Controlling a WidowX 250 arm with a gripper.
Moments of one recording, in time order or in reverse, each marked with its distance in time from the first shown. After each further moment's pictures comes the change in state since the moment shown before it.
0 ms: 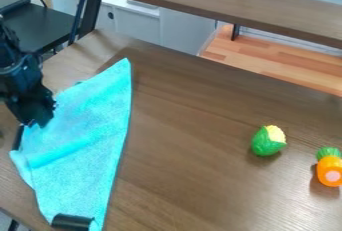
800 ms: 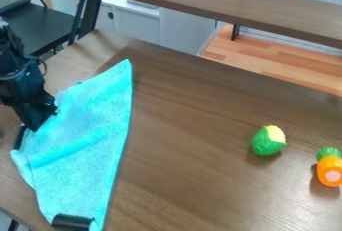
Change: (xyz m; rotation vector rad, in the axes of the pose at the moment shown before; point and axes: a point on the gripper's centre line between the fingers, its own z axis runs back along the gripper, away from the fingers) arm 0.002 0.005 -0.009 0.038 0.001 0.010
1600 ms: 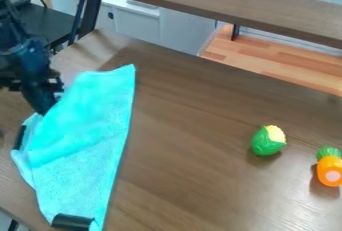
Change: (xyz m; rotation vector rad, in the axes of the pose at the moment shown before) arm 0.013 -0.024 0.031 -0.175 0.066 0.048
